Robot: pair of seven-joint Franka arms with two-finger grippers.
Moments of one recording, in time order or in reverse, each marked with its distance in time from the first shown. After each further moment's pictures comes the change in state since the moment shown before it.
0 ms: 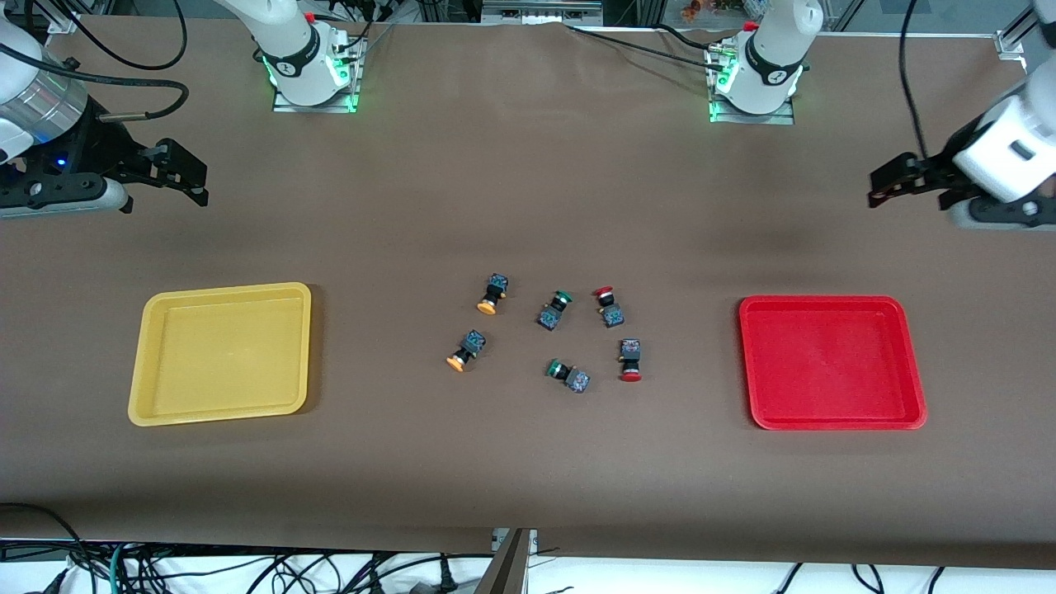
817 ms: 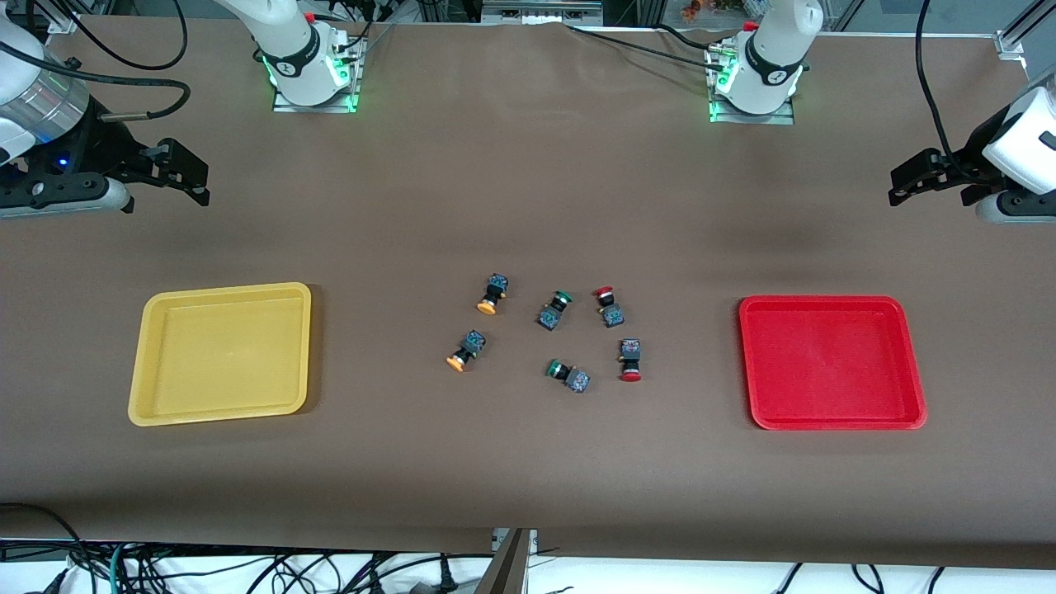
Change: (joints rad) left arm 0.038 -0.048 0.024 0.001 0.027 0.005 -0.001; right arm 0.002 0.000 0.002 0.000 0.000 -0.001 0.000
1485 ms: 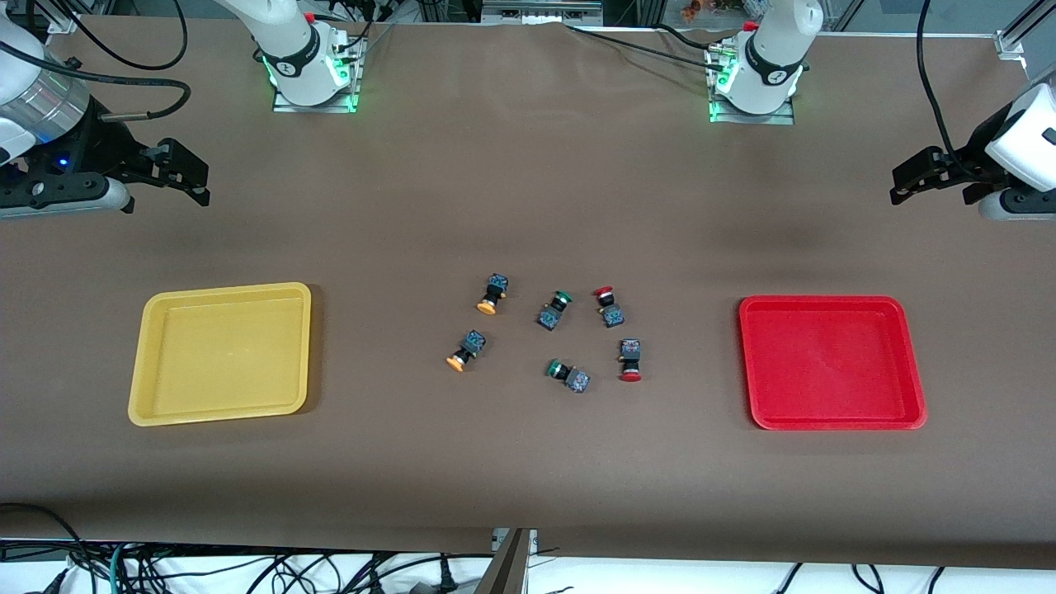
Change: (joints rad) left arm 0.000 -0.005 0.000 0.000 0.000 0.000 0.000; right arm 0.000 0.000 0.001 0.000 0.000 0.001 0.000
